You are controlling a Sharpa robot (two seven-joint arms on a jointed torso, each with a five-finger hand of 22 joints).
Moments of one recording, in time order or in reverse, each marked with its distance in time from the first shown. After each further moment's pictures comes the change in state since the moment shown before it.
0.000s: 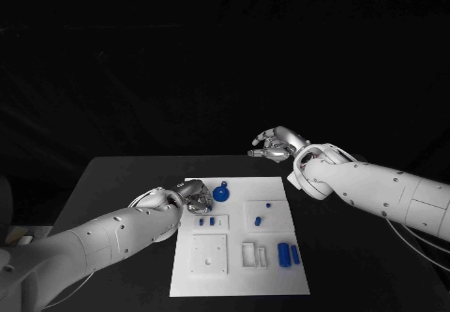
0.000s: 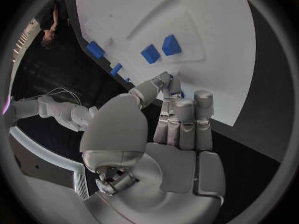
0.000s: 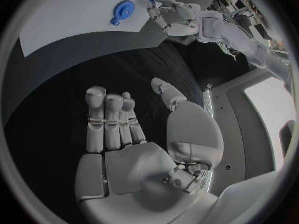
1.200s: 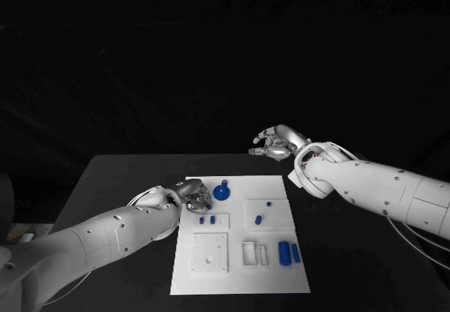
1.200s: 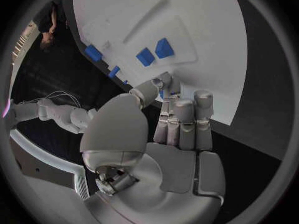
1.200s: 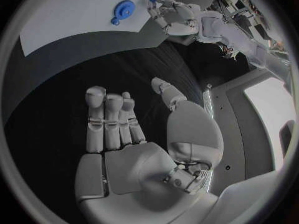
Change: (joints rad) left arm 0.001 -0.003 -0.009 -0.006 -0.018 -0.001 -0.005; left_hand 0.005 0.004 0.003 -0.006 0.012 0.000 -0.004 0.002 0.000 0.003 -0.004 0.000 -0.001 0.000 0.000 0.000 -0.002 0.000 -0.003 -0.002 0.000 0.000; right arm 0.000 -0.001 0.000 0.000 -0.001 0.000 0.000; right_hand 0.000 0.000 0.000 0.000 0.000 -0.003 0.001 0.000 -0.001 0.000 0.000 0.000 -0.002 0.000 0.000 0.000 0.000 0.000 0.000 0.000 0.000 0.001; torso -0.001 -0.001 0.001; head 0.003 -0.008
